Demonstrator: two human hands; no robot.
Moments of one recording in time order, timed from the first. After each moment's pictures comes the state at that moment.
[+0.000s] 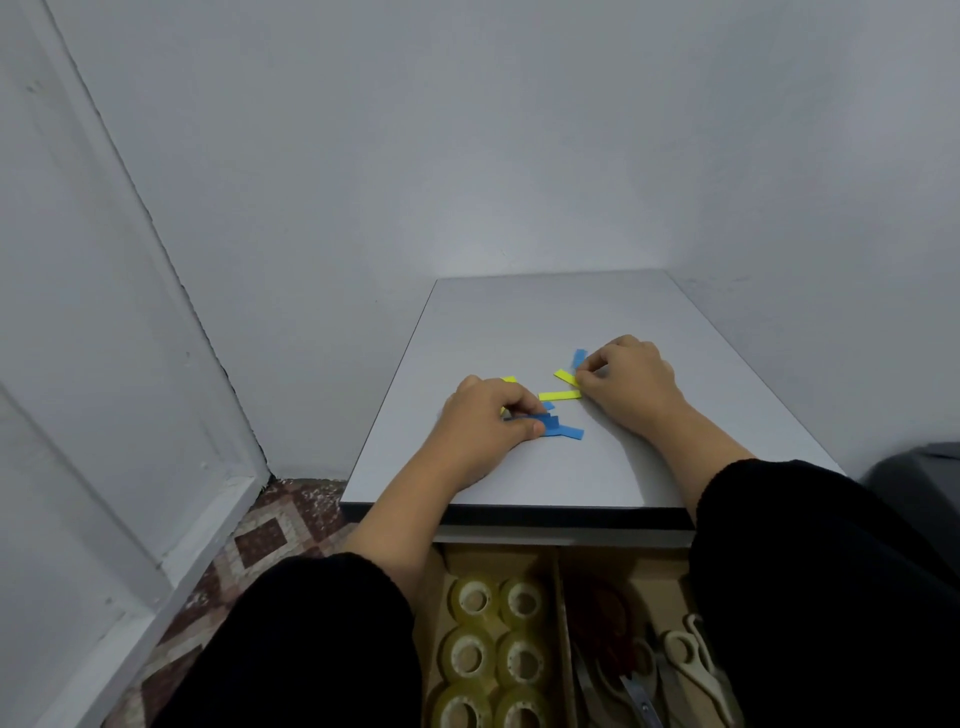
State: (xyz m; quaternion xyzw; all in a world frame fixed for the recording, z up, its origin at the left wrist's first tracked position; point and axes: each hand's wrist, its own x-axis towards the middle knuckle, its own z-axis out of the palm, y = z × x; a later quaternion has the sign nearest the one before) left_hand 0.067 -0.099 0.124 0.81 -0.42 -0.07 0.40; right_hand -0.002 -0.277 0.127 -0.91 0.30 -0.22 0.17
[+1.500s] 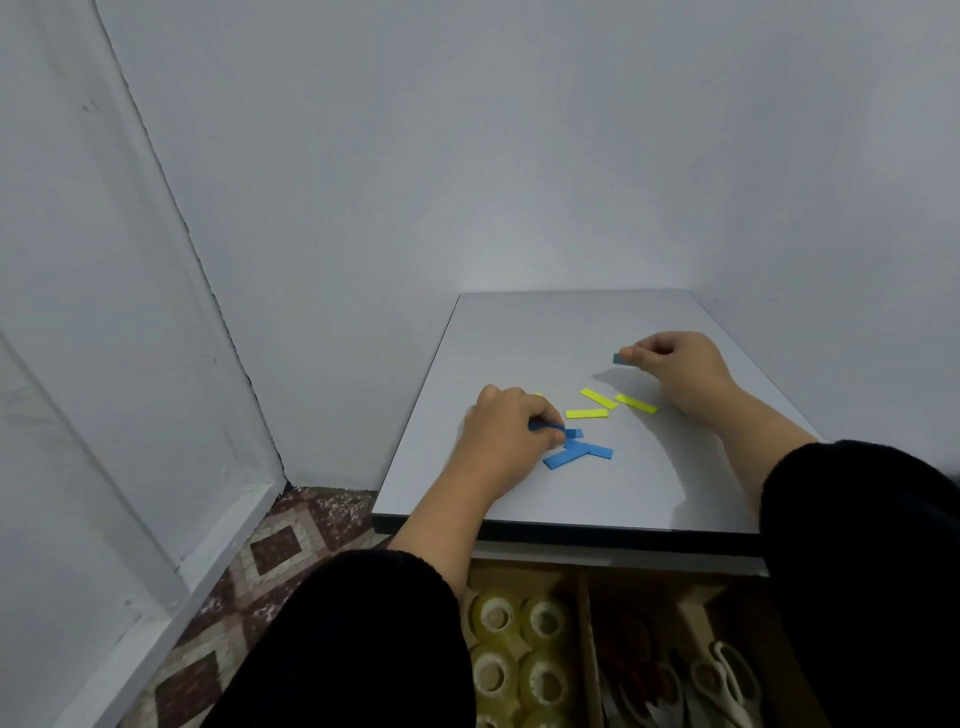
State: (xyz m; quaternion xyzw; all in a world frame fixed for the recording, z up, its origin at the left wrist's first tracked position) left_hand 0.073 -0.101 0.124 0.83 -0.40 -0.03 0.37; right_hand -0.003 -0.304 0.151 -0.82 0.28 -0.29 0.41
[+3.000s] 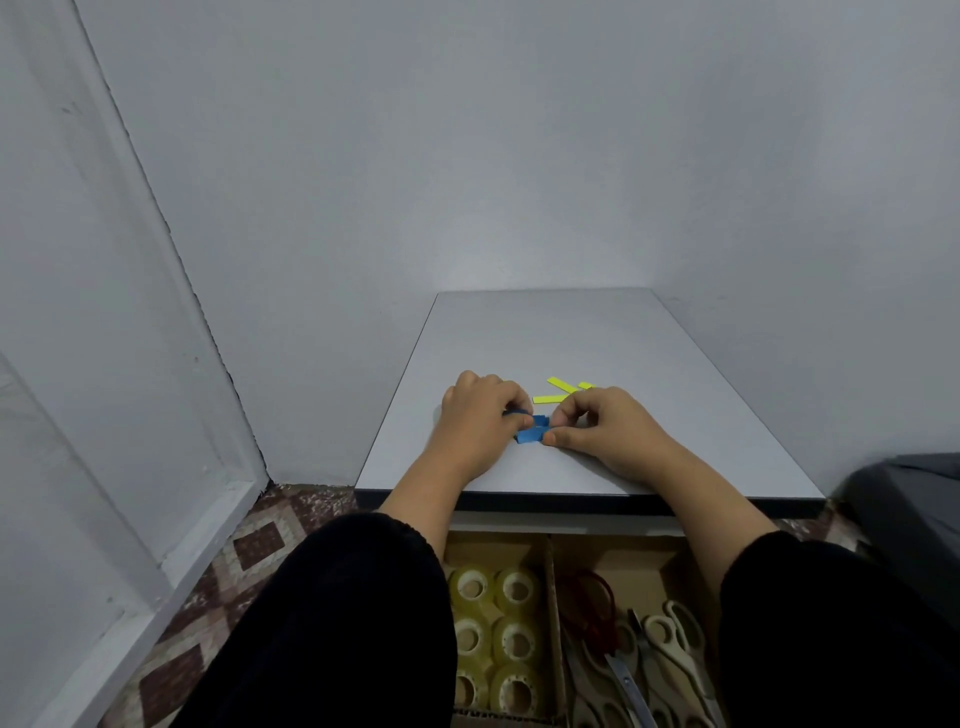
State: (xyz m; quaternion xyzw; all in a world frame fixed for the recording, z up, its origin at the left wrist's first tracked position) left_hand 0.060 -0.096 0.129 0.85 -0.44 0.06 0.29; right_hand -0.052 -0.230 0.128 -0.90 0.16 -0.17 0.36
